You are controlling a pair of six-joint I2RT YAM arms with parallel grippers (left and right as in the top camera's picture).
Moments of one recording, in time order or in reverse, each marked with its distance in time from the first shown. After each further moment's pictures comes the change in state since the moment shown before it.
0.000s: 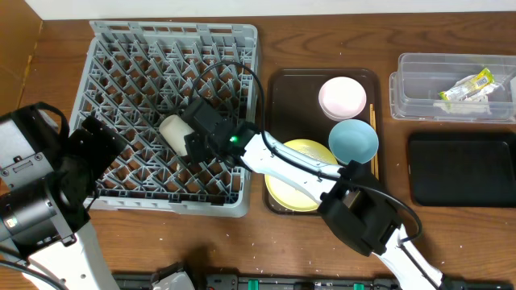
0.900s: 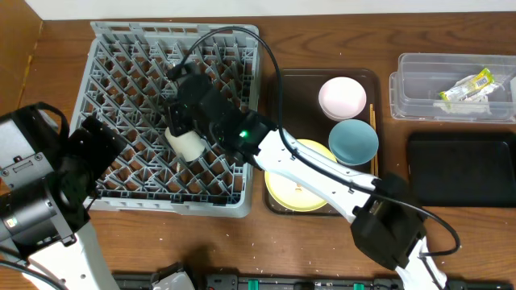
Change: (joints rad) left arm 0.000 0.000 0.000 0.000 0.000 0.000; right arm 0.001 -0.158 0.004 0.327 0.080 -0.046
